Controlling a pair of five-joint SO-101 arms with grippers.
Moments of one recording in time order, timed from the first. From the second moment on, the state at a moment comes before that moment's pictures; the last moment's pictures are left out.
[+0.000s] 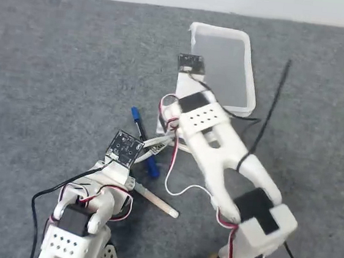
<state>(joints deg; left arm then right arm) 8.9 -102.1 97.5 71.2 -4.4 -34.3 10.8 8.0 62.6 -29.7</state>
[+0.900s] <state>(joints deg) 8.9 -102.1 97.5 71.2 -4.4 -34.3 25.8 2.3 57.3 -38.0</state>
